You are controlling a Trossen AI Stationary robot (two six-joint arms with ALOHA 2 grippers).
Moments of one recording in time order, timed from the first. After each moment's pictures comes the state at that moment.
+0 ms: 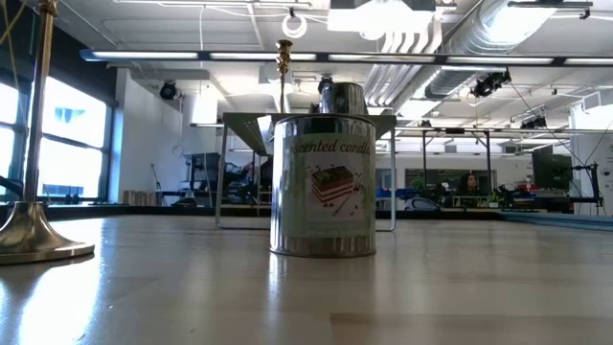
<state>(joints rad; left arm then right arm) -0.53 1.19 1.58 -0.77 -0.01 -0.63 0.79 1.80 2.31 -1.49 1.04 1.13</state>
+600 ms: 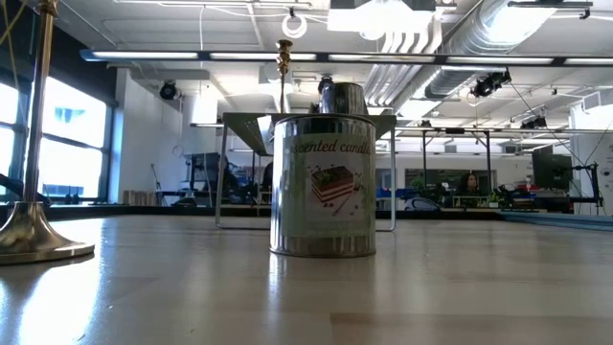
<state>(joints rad) -0.75 1.25 1.54 -1.23 -0.35 -0.54 0.64 1.89 2.31 -1.50 1.01 1.05</state>
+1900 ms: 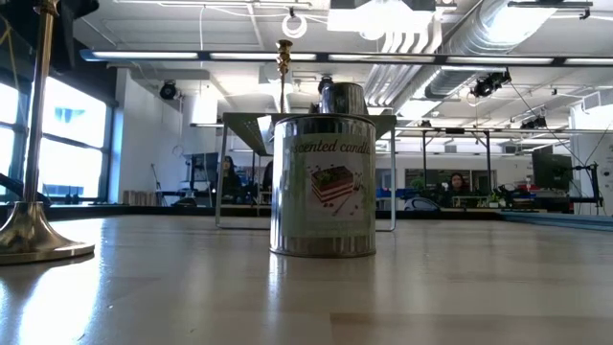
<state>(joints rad) -0.78 1.42 1.12 -0.84 -0.38 -0.77 0.66 1.90 2.31 -1.51 0.83 0.97</state>
